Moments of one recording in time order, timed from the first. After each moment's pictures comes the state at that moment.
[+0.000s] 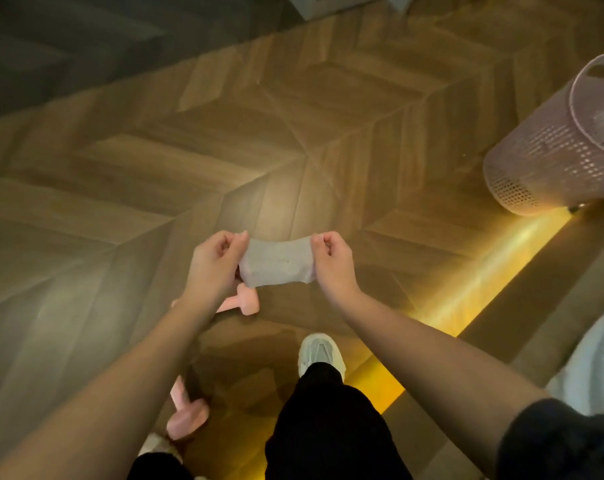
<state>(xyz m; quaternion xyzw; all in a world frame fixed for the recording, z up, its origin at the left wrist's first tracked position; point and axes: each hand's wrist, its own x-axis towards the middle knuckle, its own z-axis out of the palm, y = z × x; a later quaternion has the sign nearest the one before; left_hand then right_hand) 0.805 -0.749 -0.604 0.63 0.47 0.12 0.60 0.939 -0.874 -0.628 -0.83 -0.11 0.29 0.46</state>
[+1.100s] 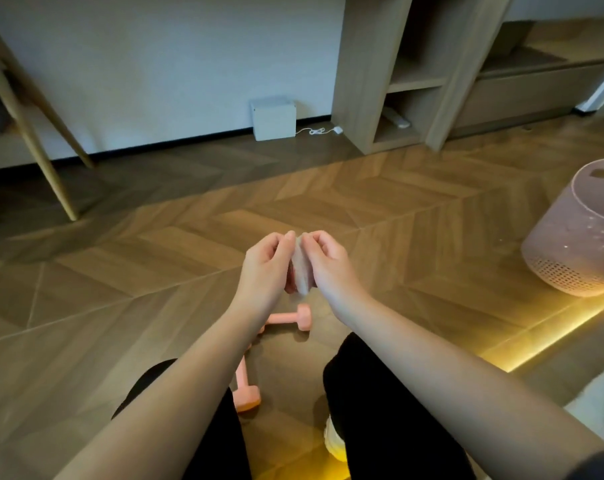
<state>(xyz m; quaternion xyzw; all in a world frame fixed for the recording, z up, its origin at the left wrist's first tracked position) 0.664 -0.894 -0.437 0.64 0.38 0.33 0.58 0.762 -0.947 -0.445 -0.65 -0.32 0.36 0.59</state>
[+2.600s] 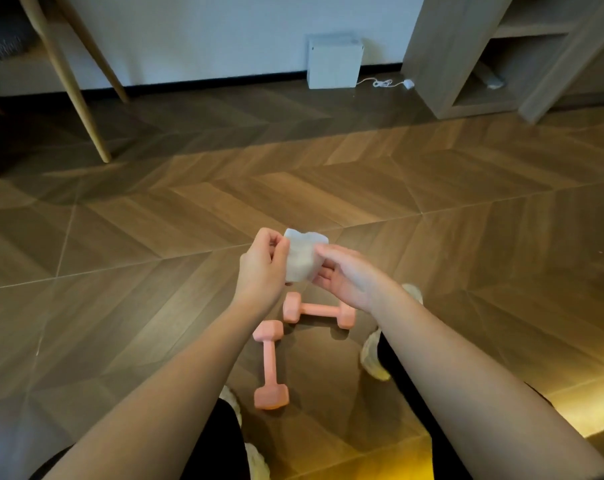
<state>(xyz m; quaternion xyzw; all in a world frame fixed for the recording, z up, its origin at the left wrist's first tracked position) 0.640 -0.766 -0.561 0.64 0.52 0.32 0.47 0.784 -0.812 -0.564 -0.54 -0.08 0.66 0.52</state>
